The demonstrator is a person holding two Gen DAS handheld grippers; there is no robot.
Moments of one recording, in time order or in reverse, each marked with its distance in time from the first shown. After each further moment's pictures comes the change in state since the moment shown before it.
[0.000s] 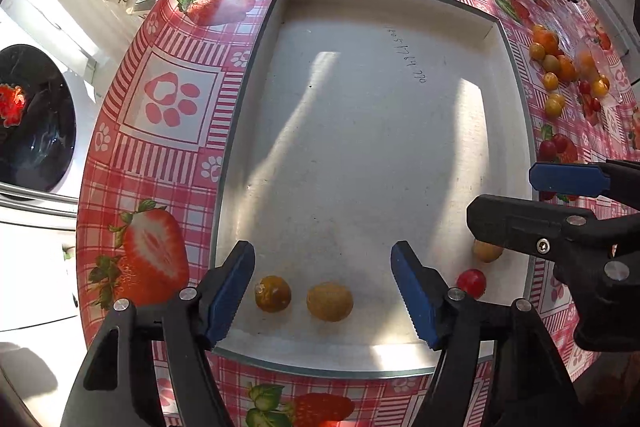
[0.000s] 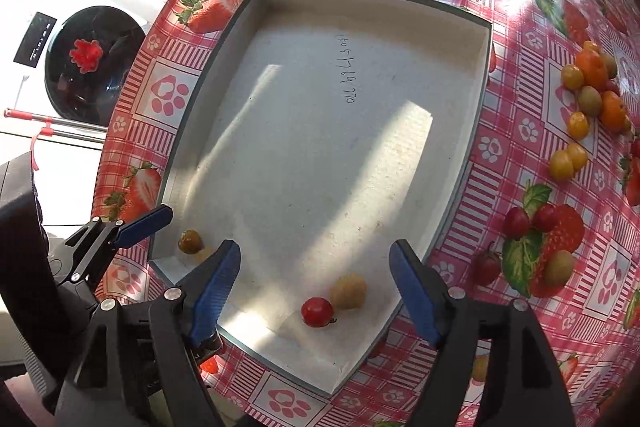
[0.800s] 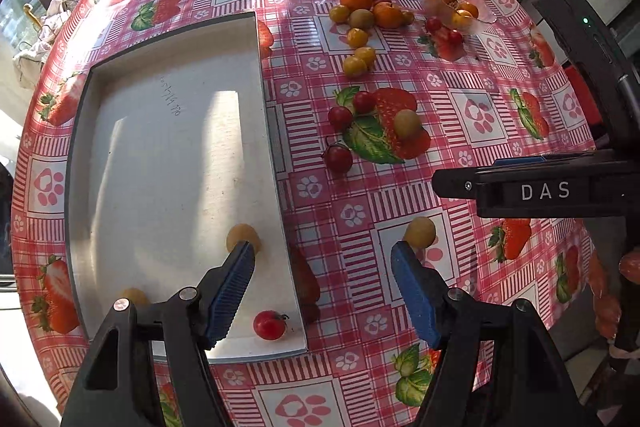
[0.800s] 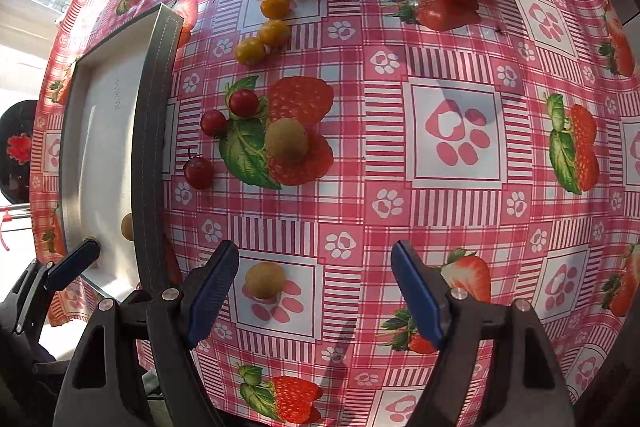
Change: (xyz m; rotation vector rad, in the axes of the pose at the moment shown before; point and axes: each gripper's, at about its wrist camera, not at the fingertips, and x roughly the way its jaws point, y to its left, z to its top) left arm -0.033 -0.161 -0.024 0.284 -0.033 -0.158; right arm -0.046 -0.184 -0.079 0.369 -0.013 -0.128
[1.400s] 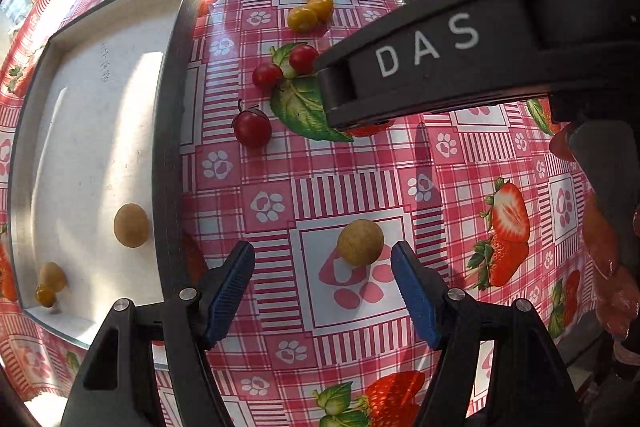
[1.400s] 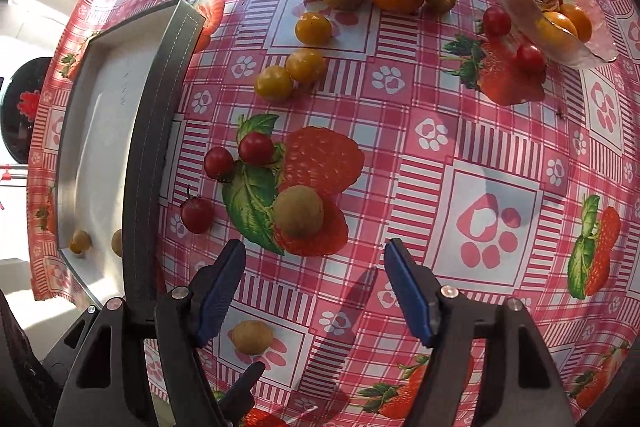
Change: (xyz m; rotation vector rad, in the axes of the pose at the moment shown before) left arm 0.053 -0.049 -0.004 -0.088 0.056 0.016; right arm 0.027 0.025 0.050 -0.199 0.009 0.030
